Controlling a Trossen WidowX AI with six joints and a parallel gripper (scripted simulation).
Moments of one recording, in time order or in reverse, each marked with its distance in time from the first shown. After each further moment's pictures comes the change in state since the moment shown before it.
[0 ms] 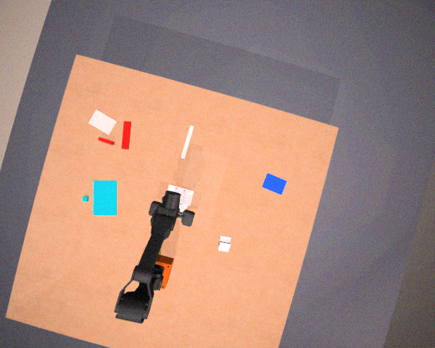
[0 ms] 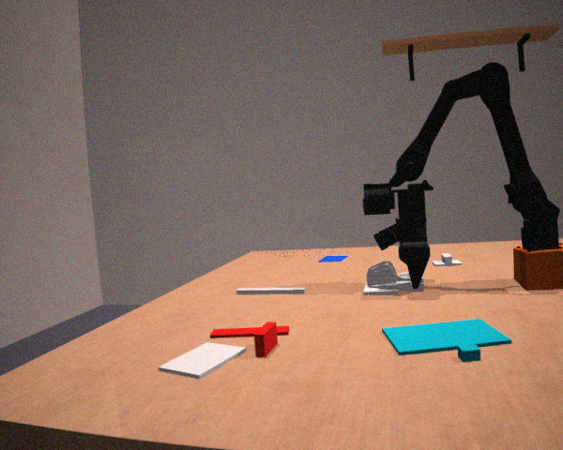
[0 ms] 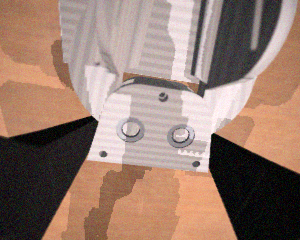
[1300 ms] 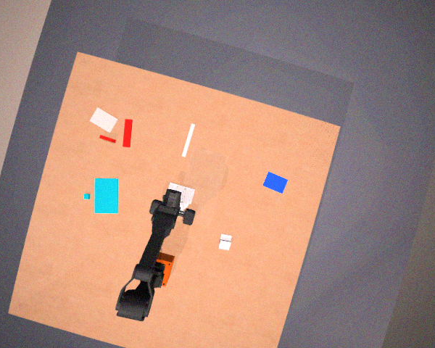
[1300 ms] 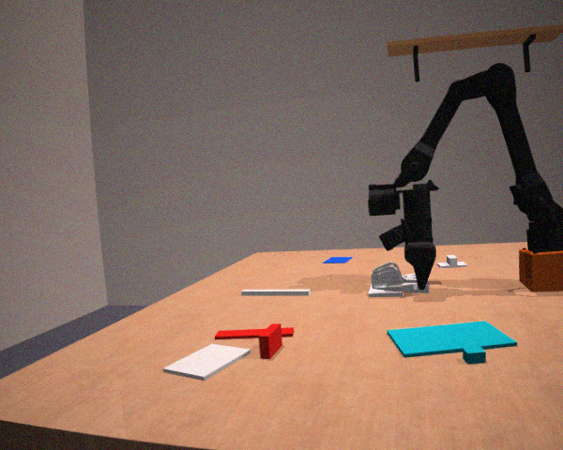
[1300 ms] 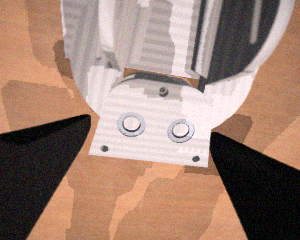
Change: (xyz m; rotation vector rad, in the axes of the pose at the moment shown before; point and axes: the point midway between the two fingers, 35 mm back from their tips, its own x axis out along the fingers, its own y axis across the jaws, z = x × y) arm -0.003 0.000 -0.001 -0.001 0.008 0.000
